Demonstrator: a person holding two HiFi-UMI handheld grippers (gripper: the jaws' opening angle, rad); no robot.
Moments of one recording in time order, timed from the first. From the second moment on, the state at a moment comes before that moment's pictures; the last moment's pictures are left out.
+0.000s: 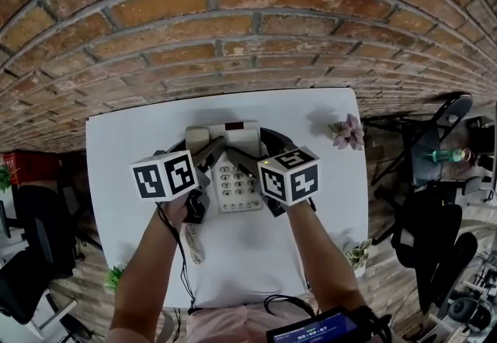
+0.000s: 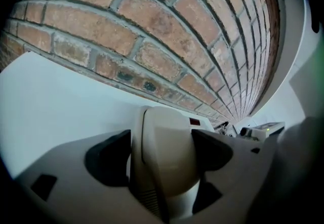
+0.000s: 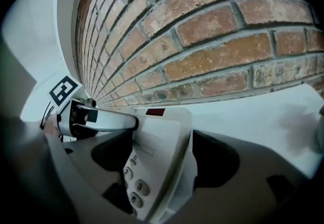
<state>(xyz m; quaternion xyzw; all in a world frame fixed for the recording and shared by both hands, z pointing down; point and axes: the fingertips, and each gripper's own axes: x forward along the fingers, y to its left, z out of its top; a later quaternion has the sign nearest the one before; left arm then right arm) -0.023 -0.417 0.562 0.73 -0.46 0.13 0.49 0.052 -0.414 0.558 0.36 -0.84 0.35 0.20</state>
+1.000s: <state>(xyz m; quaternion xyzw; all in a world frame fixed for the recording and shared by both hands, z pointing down) -0.024 -0.394 0.513 0.79 -0.49 0.08 0.35 0.050 -0.394 0.516 0.33 -0.90 0.25 0.12</state>
